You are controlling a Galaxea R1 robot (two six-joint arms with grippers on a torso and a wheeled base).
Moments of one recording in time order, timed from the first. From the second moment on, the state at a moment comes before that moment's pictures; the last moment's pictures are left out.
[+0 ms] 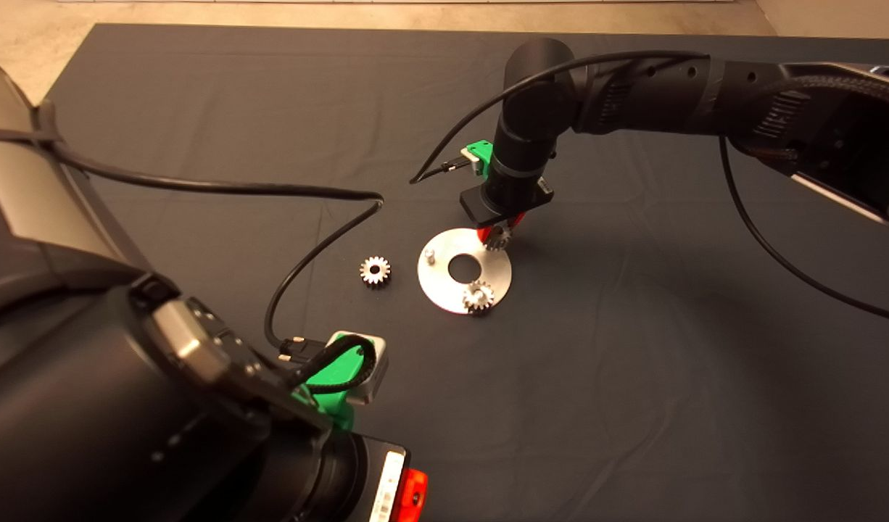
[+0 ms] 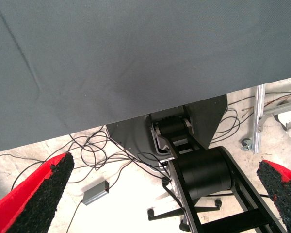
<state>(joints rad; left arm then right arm) -0.56 2.67 -0.31 0.18 1.53 -2.14 0.42 2.92 -1.55 -0.24 -1.46 0.98</state>
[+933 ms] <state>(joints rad) -0.56 2.67 -0.31 0.18 1.53 -2.13 0.42 2.92 -1.55 -0.25 -1.43 0.93</state>
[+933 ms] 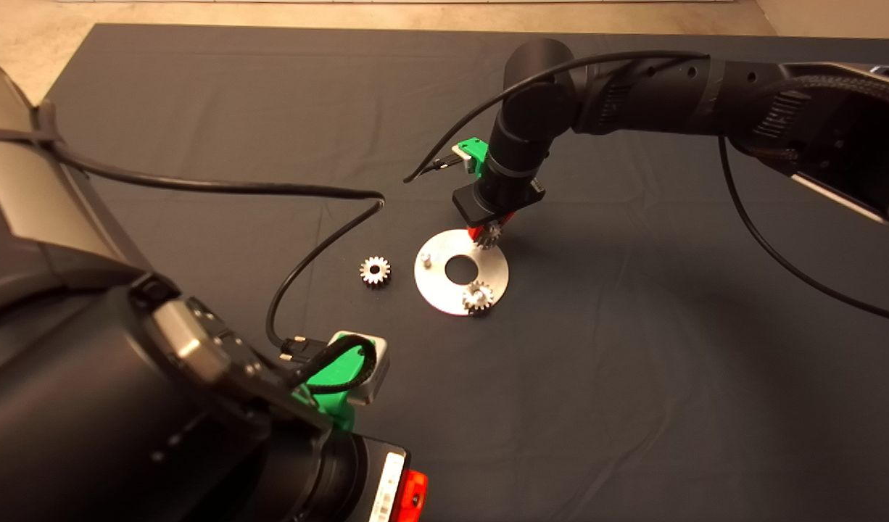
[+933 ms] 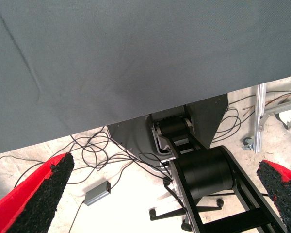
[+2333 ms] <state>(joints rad) -0.56 2.67 -0.31 0.18 1.53 -2.13 0.42 2.92 -1.52 -0.26 -1.48 0.93</state>
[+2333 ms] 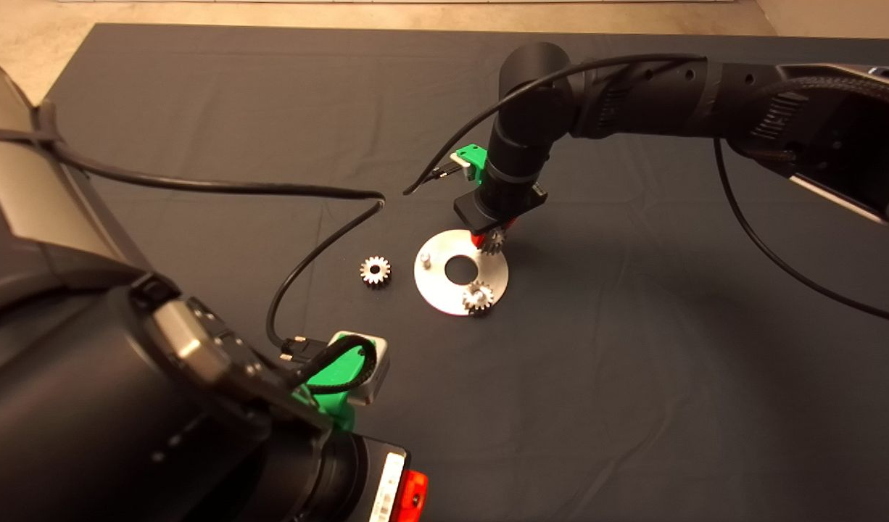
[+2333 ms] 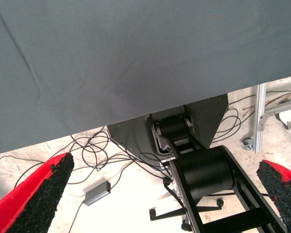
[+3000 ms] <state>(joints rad) -0.56 2.67 -0.31 0.18 1.53 -2.13 0.42 2.93 -1.56 -0.30 -1.47 0.89</state>
